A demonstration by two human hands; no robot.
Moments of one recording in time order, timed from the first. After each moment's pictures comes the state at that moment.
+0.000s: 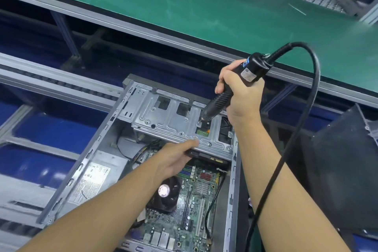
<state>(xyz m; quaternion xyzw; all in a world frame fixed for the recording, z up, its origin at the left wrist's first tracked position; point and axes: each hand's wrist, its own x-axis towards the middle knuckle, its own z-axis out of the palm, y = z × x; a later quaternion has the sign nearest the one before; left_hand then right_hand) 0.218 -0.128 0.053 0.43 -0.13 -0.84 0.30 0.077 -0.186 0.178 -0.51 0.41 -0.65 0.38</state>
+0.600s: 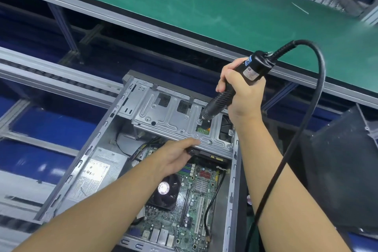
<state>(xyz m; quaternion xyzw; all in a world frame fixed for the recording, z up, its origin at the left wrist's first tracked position) 0.218 -0.130 0.040 0.38 -0.16 -0.86 0.29 0.079 -0.185 0.178 -0.52 0.39 -0.65 0.39</state>
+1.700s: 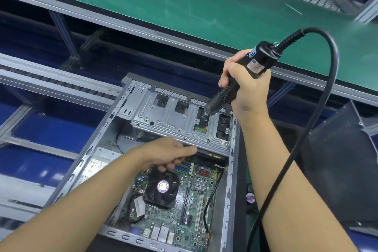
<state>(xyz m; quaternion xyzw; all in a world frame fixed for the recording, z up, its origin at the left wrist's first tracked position) 0.260 -0.131 0.084 0.49 -0.57 -0.66 0.00 0.071 -0.176 0.200 -0.52 0.37 -0.66 0.40</state>
